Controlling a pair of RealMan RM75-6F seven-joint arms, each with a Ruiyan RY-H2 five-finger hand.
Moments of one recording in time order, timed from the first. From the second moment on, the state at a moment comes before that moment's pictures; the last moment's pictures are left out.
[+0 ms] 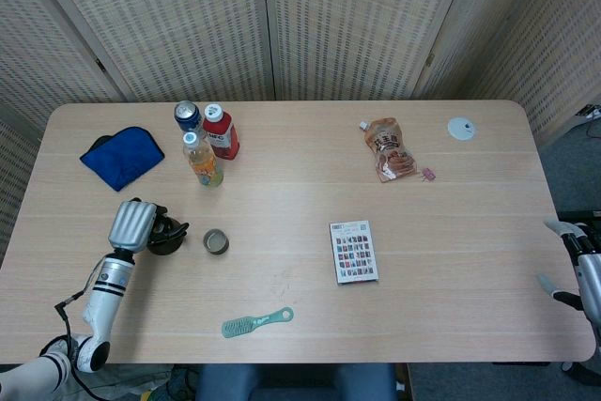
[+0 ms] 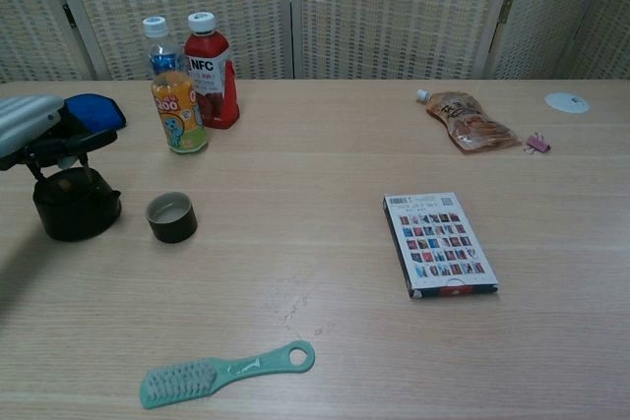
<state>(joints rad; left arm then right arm) -0.55 -1.67 -0.15 -0.96 1.35 1.16 0.00 0.03 -0.97 0.07 -1.67 -1.49 1.52 0.00</state>
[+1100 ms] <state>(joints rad) -0.50 -1.57 -0.21 -1.20 1.22 1.17 0.10 0.02 -0.97 0.07 -1.66 -1.49 1.52 0.02</state>
